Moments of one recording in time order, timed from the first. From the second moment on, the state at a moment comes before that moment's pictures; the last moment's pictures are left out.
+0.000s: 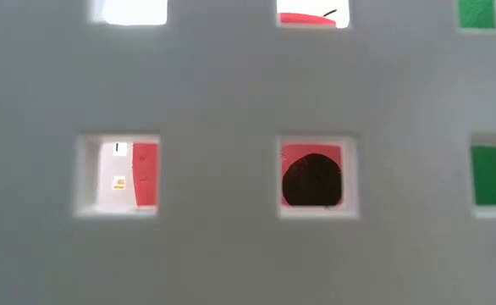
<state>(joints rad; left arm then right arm) -0.74 1.21 1.17 -0.77 -0.19 -0.87 -0.39 1.00 0.83 -0.70 -0.01 0.68</state>
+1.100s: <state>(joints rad) -0.57 1.46 1.23 -0.48 0.07 -0.57 -0.20 1.00 0.83 -0.51 -0.05 0.79</state>
